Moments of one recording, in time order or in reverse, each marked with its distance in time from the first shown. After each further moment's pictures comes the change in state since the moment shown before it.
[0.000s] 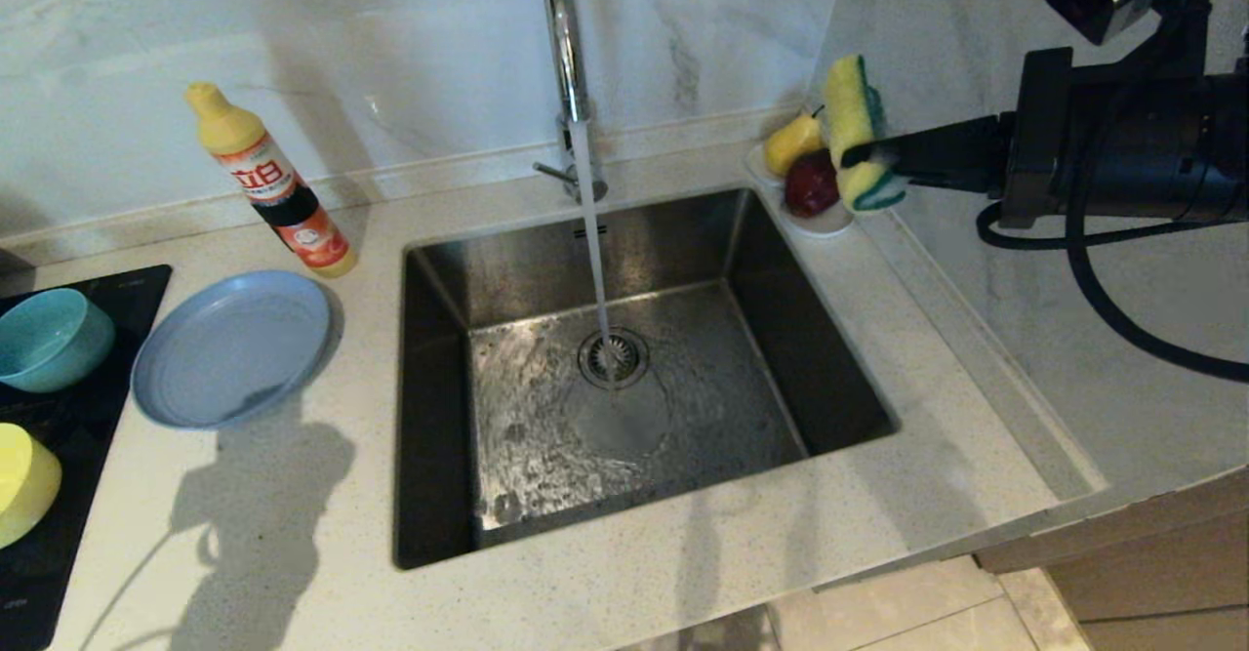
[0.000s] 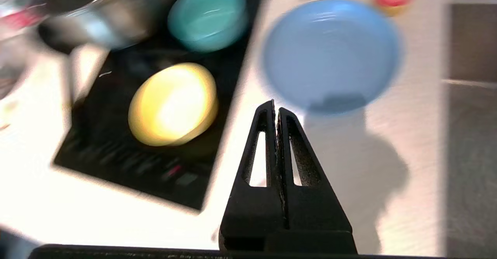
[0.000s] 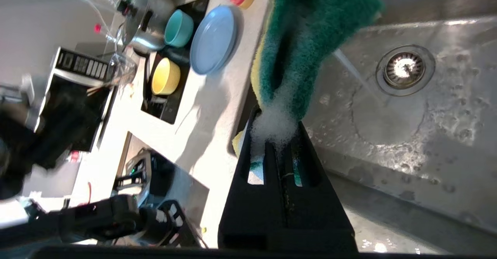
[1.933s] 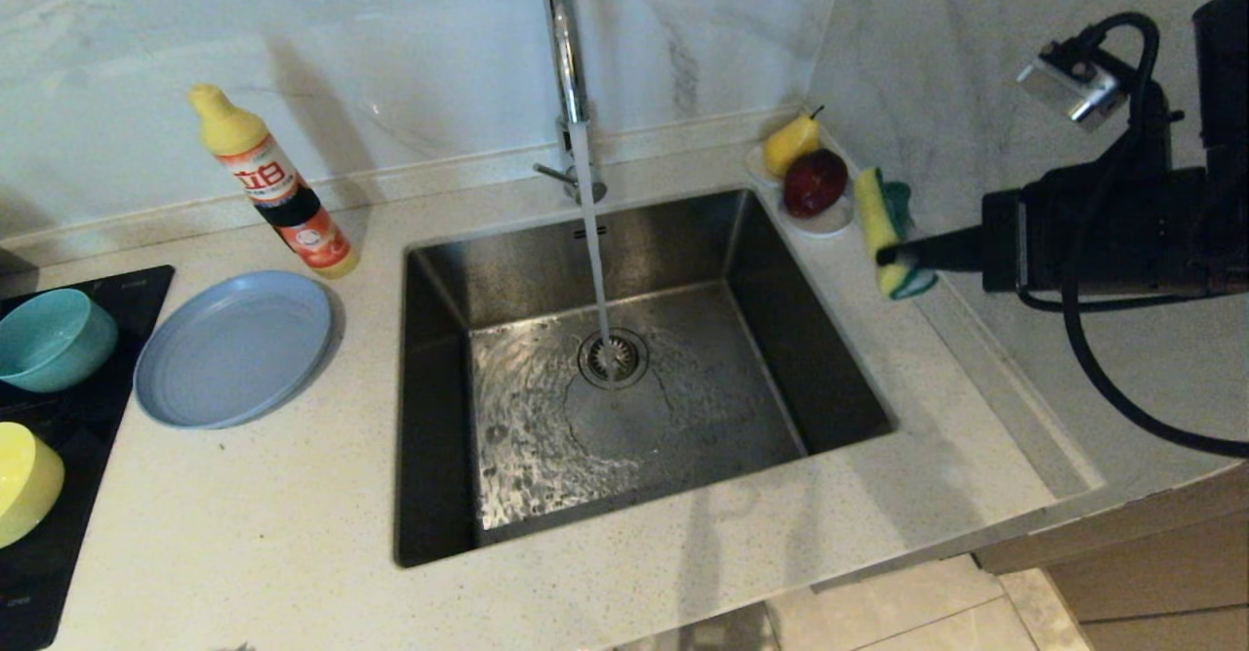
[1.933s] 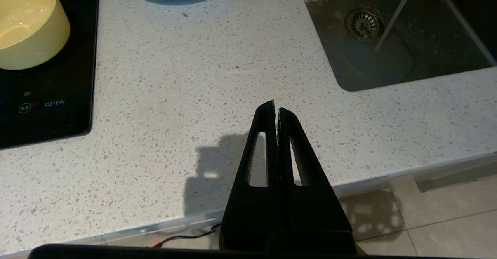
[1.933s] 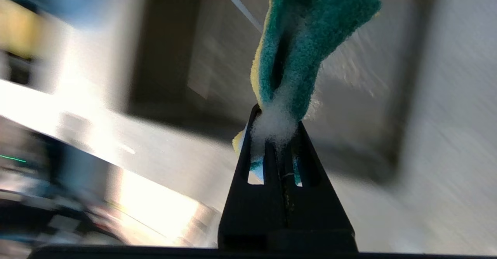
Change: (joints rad) left arm 0.043 -0.805 0.522 0.186 -0.575 0.034; right arm -0.041 -0.001 0.079 0.180 -0.232 -0.264
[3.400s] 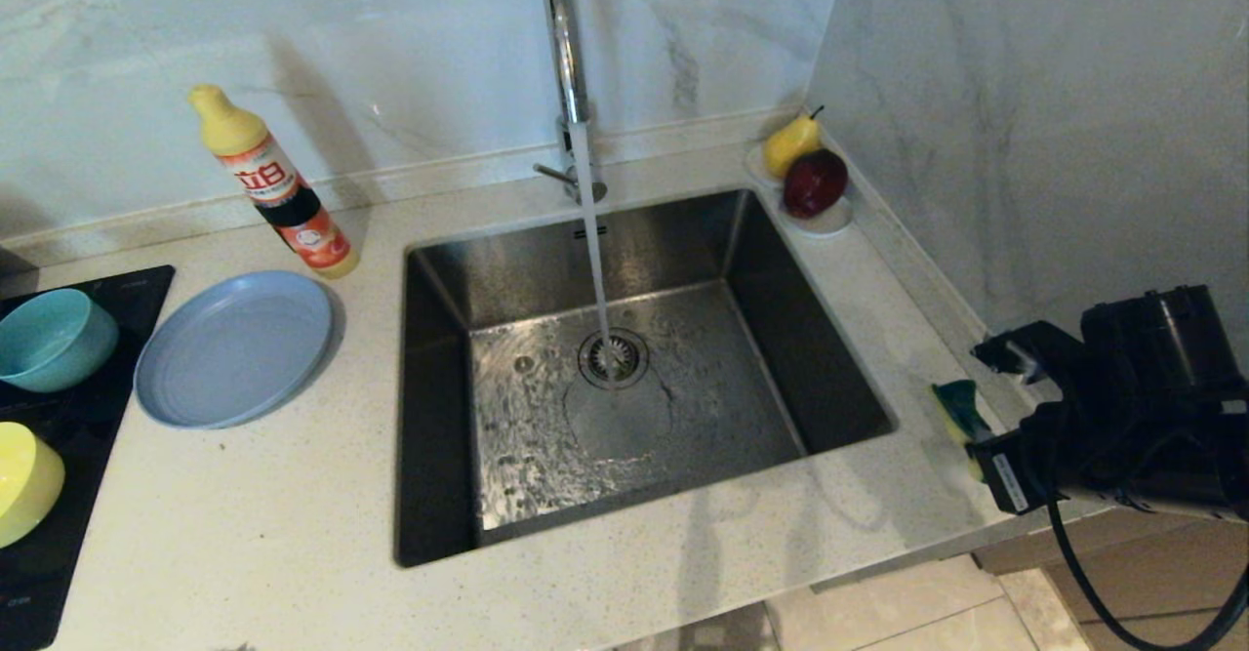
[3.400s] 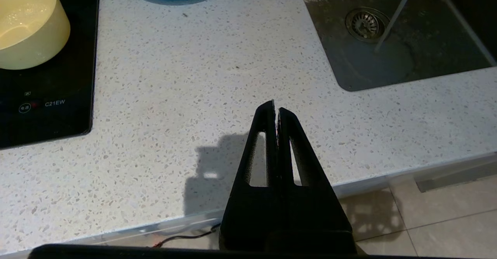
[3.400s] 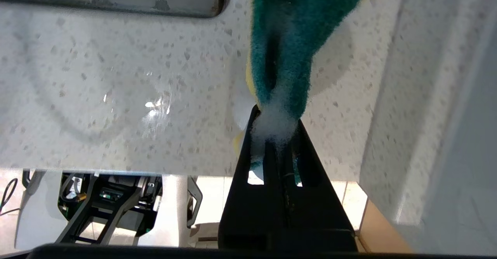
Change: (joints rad) left arm 0.000 0.001 0.000 0.000 0.000 0.000; right arm -0.120 0.042 0.588 -0.324 -0.434 -0.287
